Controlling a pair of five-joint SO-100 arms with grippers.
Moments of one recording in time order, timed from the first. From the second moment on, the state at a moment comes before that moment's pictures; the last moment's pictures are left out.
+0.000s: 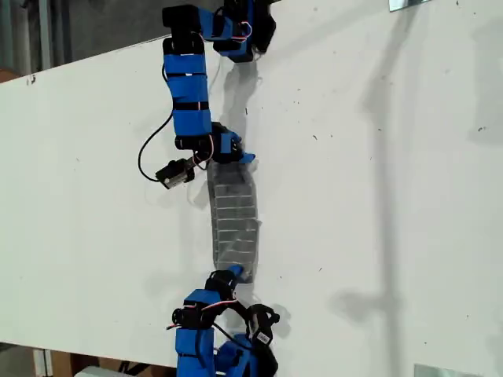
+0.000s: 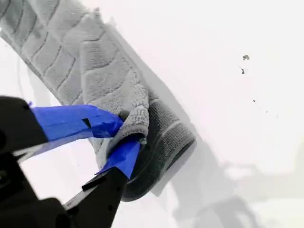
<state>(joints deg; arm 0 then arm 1) -10.2 113.8 123.6 66.9 -66.7 6.9 76.2 90.8 83.2 53.0</state>
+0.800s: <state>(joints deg) -17.4 142.7 130.3 82.4 -66.4 14.6 78.1 88.5 85.0 50.0</state>
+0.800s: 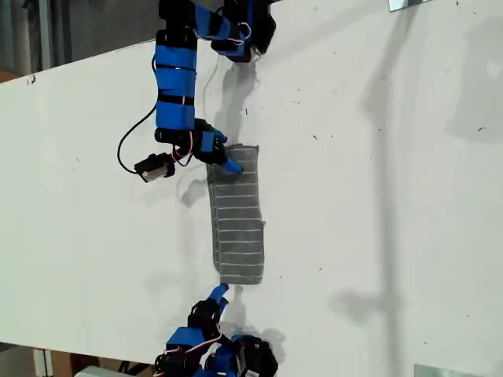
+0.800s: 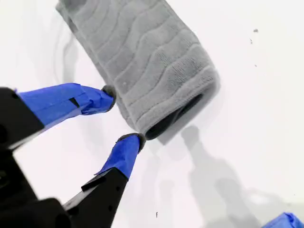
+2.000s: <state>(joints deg) -36.1 173.6 170.0 66.0 -61.1 26.0 93.4 125.0 74.8 59.6</state>
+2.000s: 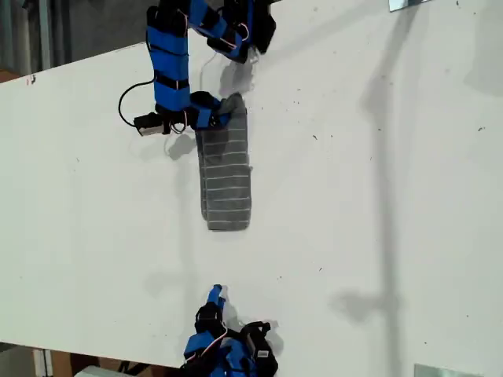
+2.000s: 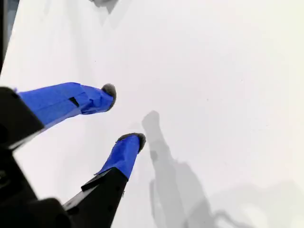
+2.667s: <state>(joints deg) -37.7 192.7 174.8 72.9 -61.3 15.2 101.6 96.2 98.0 67.1</state>
